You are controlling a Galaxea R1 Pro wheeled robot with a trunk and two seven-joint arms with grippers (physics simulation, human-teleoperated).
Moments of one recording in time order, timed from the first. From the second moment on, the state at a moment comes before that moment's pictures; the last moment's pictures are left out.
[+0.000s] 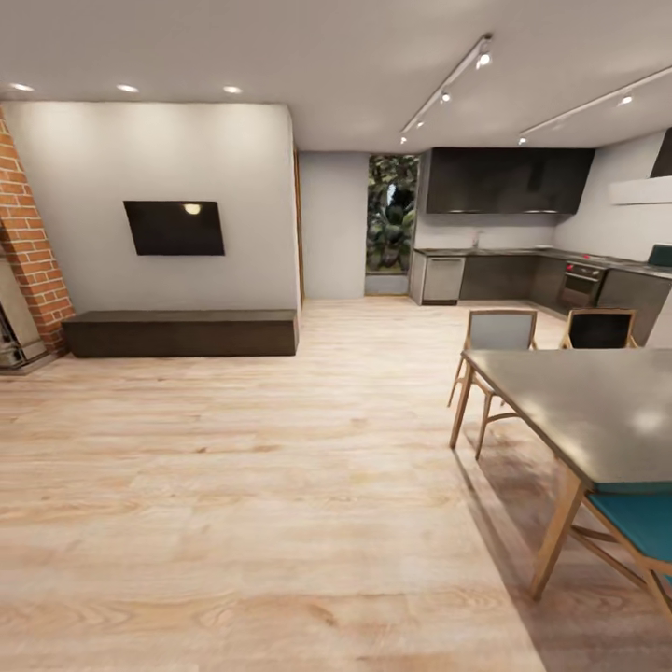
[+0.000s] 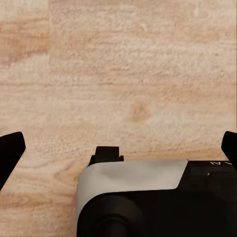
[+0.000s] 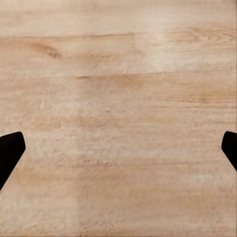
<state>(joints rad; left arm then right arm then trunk) 0.00 0.01 0.01 -0.37 0.02 -0.06 -0.01 0.00 0.03 0.01 -0.40 0.00 -0.38 0.00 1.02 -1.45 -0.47</state>
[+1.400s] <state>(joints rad) 0.00 0.01 0.01 -0.37 0.02 -0.06 -0.01 0.00 0.03 0.01 -0.40 0.00 -0.38 0.00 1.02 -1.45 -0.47</state>
